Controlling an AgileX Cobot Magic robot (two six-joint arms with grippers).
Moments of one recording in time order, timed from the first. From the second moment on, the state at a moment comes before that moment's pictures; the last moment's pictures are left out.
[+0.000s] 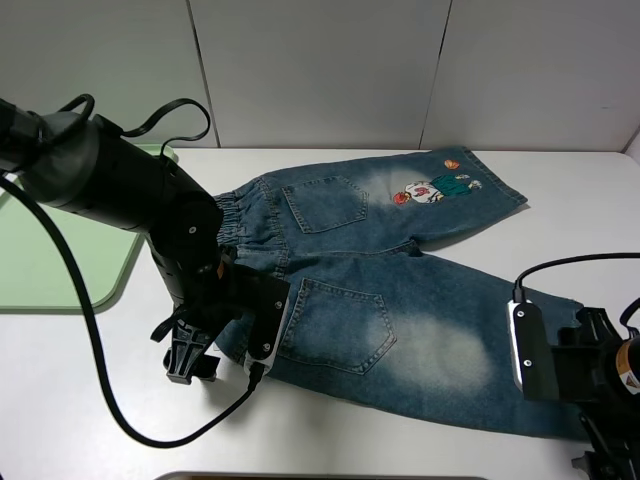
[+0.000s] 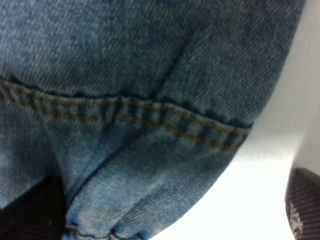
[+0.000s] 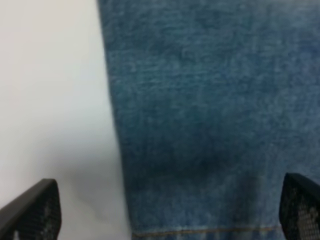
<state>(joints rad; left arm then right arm) -0.72 1.94 -0.89 0.14 0.45 0.91 0.43 1.37 -0.22 -0.39 0.41 -0.68</state>
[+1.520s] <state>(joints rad) -0.72 1.94 -0.90 0.15 0.44 0.91 0.43 1.56 -0.27 -0.39 0.30 -0.73</state>
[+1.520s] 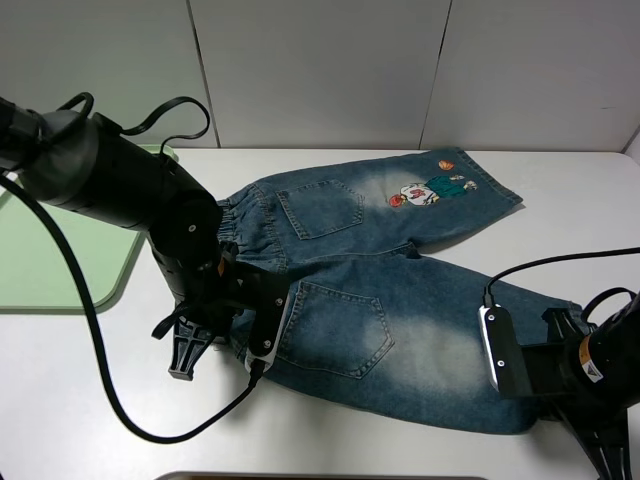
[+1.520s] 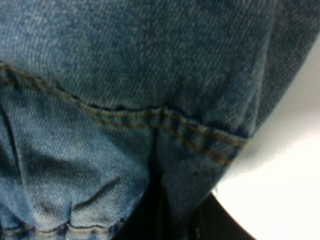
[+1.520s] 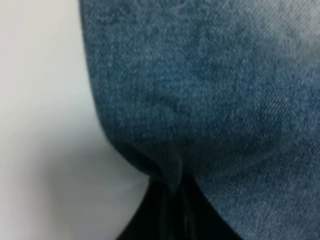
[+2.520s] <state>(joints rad) -0.72 1.79 -0.89 0.15 0.49 0.91 0.43 1.26 -0.27 -0.37 0.50 -0.70</state>
